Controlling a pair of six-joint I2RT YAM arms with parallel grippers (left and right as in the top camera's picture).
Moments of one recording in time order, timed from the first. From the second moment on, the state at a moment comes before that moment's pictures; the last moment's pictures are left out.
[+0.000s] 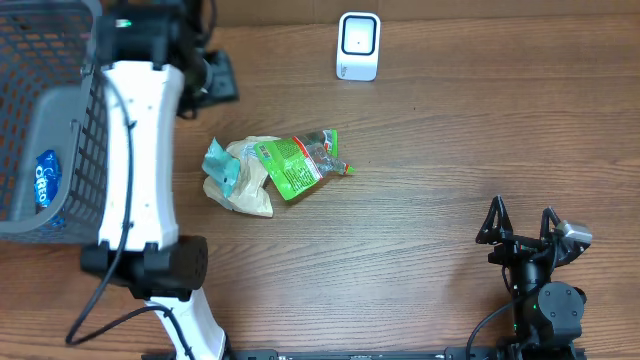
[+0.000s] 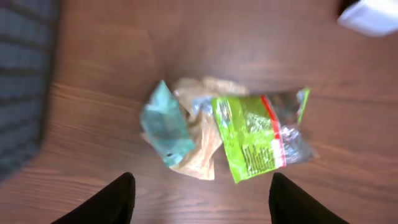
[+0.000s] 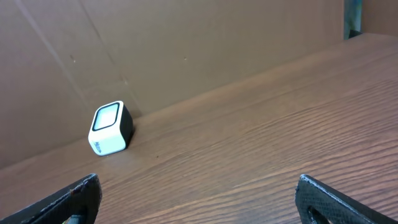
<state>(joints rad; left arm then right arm) -0.06 1.99 2.46 -1.68 -0.05 -0.33 0.06 0.01 0.06 -0.13 0.15 0.36</state>
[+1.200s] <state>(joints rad) 0.57 1.80 2.58 -1.69 -0.19 -0.30 0.06 0.01 0.06 -0.13 0.14 0.36</state>
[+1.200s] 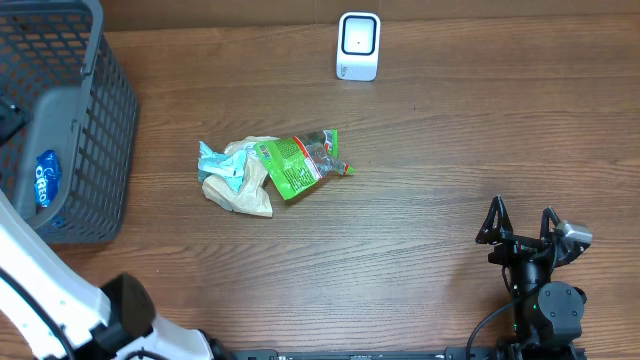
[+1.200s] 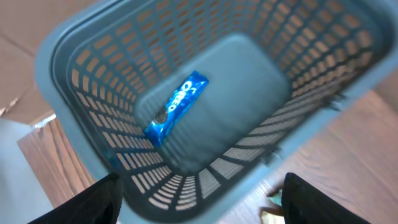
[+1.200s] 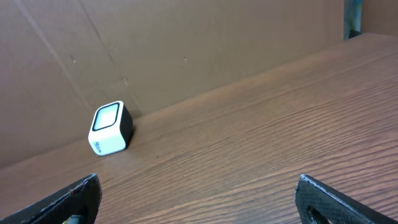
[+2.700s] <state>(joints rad) 0.62 2.31 2.57 -1.44 -0.27 -0.20 0.06 0.01 0.06 -0.13 0.15 0.36</state>
